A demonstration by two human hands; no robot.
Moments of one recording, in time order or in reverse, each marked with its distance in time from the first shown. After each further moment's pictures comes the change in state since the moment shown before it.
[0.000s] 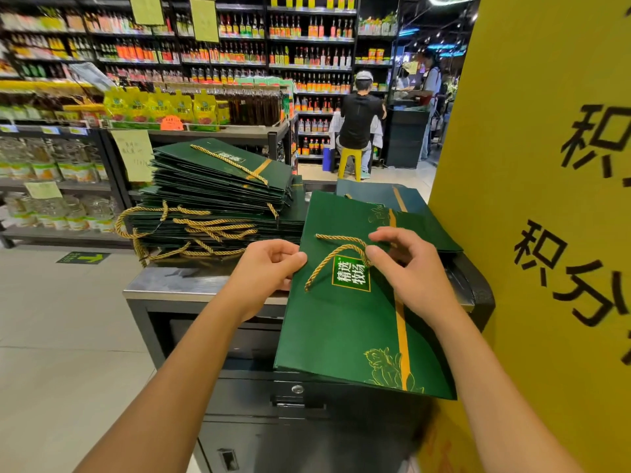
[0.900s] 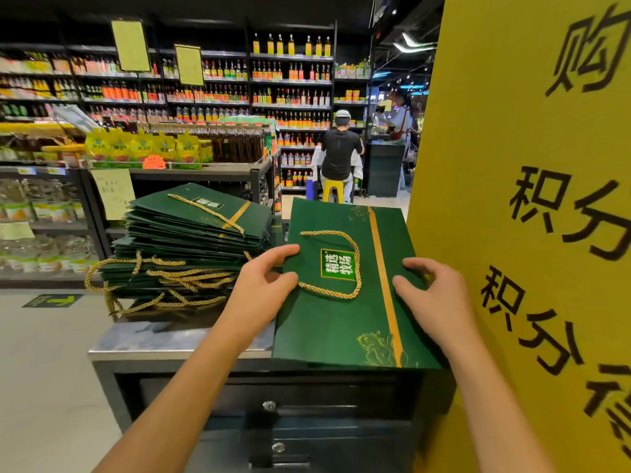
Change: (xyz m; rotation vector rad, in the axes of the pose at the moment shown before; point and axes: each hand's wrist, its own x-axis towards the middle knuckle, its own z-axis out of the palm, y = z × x) left_hand 0.008 0.053 0.028 0.000 0.095 0.140; right_hand 0.015 -0.012 -0.052 -0.262 0.254 0.183
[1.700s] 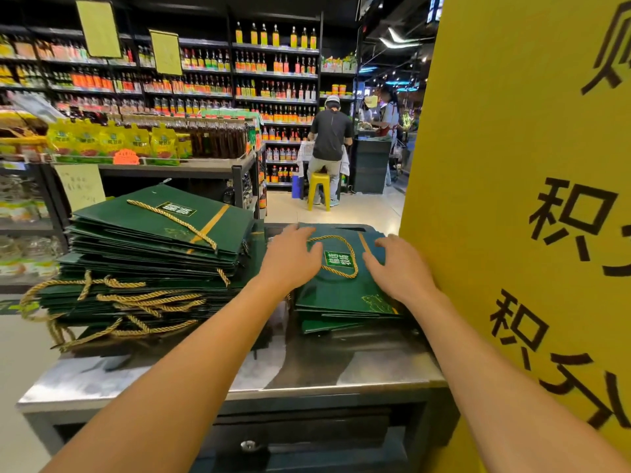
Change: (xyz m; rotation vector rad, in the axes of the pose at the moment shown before) left_hand 0.141 -0.019 0.055 0.770 -0.121 0.145; right_hand 0.118 0.020 0.057 -0.577 -0.179 -0.155
